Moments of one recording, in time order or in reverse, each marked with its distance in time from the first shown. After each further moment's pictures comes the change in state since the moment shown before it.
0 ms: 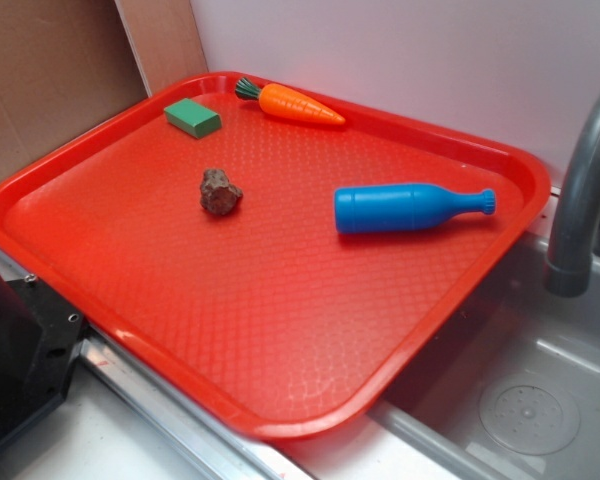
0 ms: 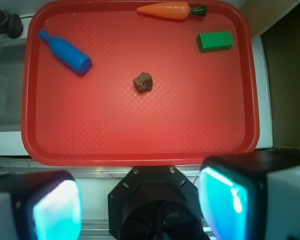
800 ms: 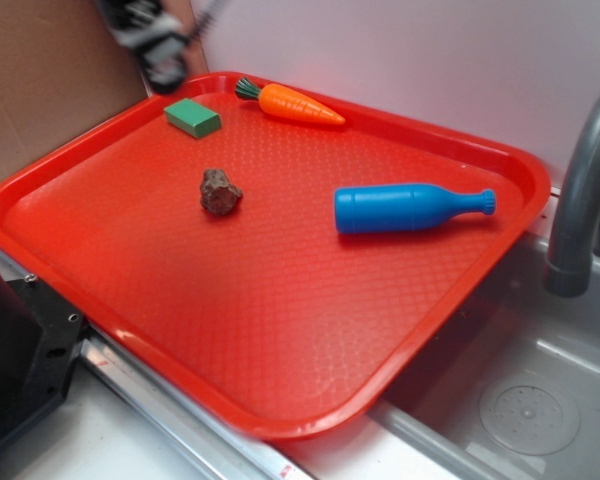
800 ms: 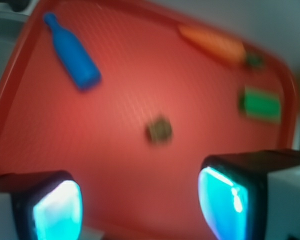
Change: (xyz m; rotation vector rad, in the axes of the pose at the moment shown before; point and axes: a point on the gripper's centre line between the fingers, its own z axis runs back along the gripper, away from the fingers) arm 0.084 -0.029 -0.104 0.057 -0.005 -0.457
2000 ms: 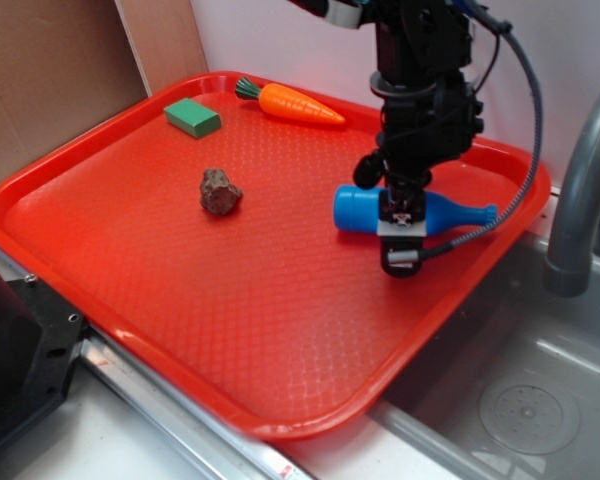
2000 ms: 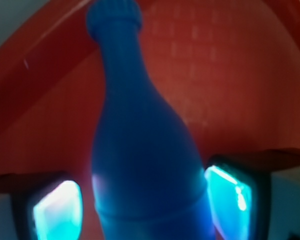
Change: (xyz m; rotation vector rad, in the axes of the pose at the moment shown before) arm 0.094 -0.074 -0.124 -0.098 0.070 -0.480
